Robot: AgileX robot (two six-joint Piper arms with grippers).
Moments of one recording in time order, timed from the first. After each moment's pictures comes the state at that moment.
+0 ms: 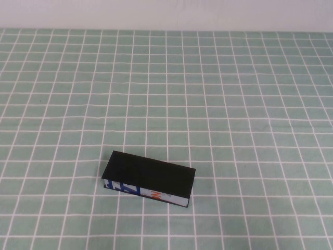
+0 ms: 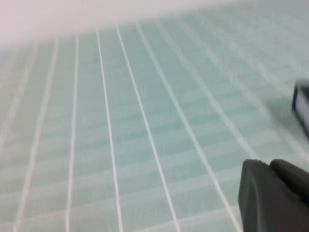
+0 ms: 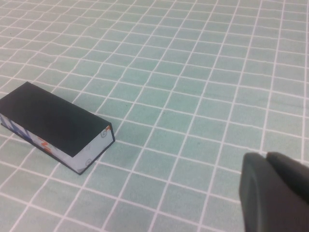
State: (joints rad) right arm 0.49 0.33 -0.29 -0.13 0.36 0.24; left arm -0.20 -0.01 0.03 0.02 0.31 0.13
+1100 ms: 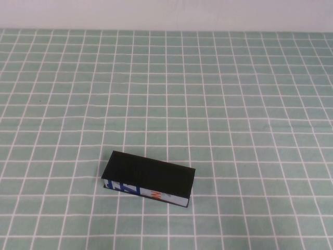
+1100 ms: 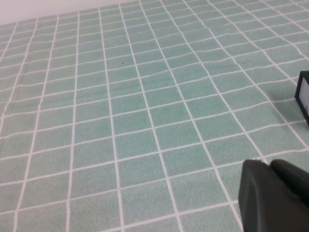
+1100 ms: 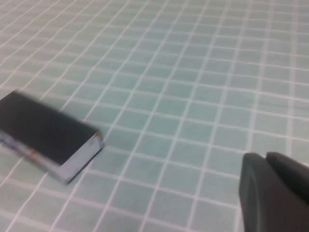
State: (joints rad) right arm 0.46 0.33 -0.29 -0.12 0.36 0.24; left arm -0.19 -0.01 0.03 0.04 0.36 0.08
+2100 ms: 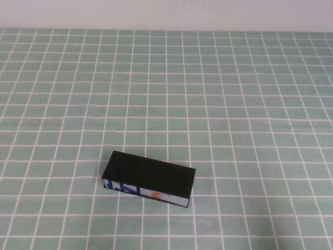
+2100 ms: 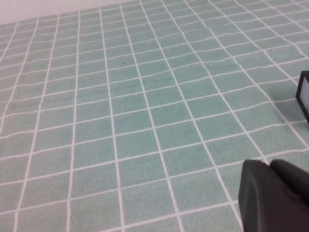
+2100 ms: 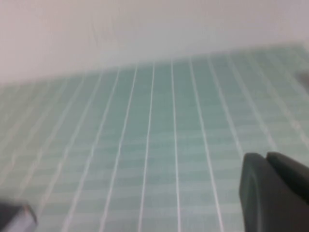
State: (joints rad) right arm 0.11 0.06 -0.21 -0.01 0.35 0.22; left arm -0.19 -0.01 0.03 0.05 0.36 0.08
